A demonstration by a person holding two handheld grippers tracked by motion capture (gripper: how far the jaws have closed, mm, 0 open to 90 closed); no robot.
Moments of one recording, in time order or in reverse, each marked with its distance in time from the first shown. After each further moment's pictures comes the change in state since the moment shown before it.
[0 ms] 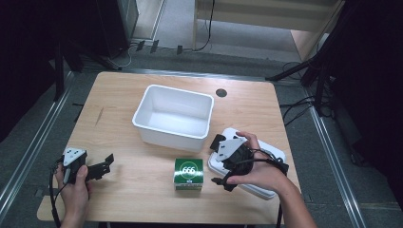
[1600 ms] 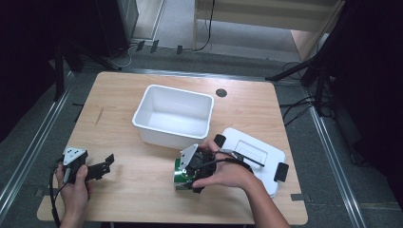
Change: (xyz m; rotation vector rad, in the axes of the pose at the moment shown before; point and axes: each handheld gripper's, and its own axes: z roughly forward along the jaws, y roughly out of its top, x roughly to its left) left arm 0.001 0.000 0.000 0.011 -0.015 -0.003; right arm 0.019 0.051 0.082 0.115 0.112 -0.133
